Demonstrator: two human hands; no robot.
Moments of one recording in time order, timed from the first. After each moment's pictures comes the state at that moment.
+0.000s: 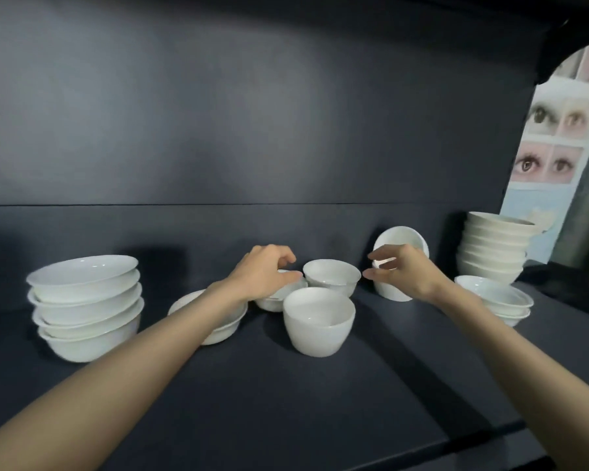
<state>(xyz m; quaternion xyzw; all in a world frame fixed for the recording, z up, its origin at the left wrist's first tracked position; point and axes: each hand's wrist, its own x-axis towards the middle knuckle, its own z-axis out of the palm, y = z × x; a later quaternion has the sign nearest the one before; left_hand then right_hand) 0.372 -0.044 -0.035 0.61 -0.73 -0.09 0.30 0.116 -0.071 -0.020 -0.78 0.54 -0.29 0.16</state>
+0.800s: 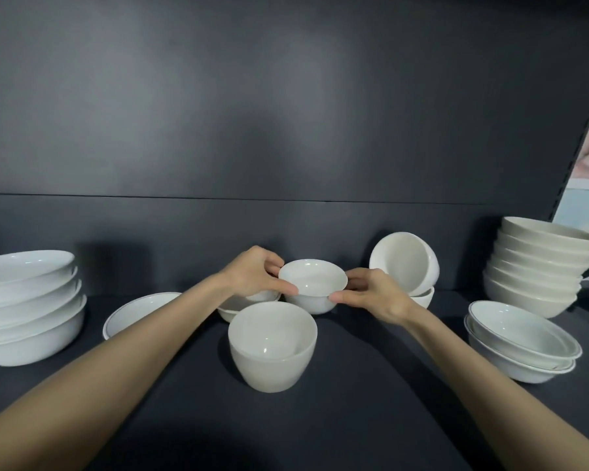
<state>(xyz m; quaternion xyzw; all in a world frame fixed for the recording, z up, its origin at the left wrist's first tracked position) 0.337 -0.114 -0.045 0.63 -0.67 -0.24 0.32 0.100 -0.168 -0.066 -0.80 0.39 -0.28 0.36</state>
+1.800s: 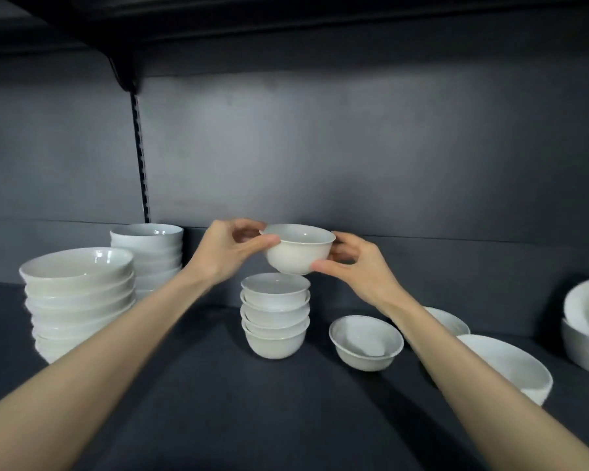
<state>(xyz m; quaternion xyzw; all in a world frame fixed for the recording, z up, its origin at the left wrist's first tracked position) 0.575 0.103 0.029 0.62 -0.54 -0.03 0.56 0.386 -0.021 0.002 -0.79 0.16 -0.43 0.40</state>
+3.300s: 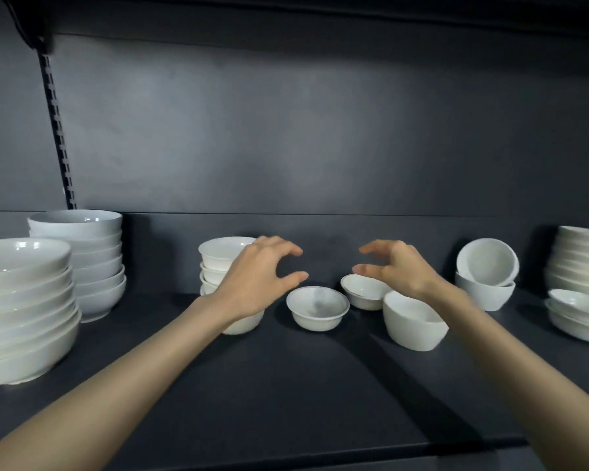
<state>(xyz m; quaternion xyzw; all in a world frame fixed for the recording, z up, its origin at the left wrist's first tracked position) 0.498 0.103 -0.013 0.57 -0.72 0.10 0.38 0.270 0.003 -0.001 -0.82 0.44 -0.32 0.17</state>
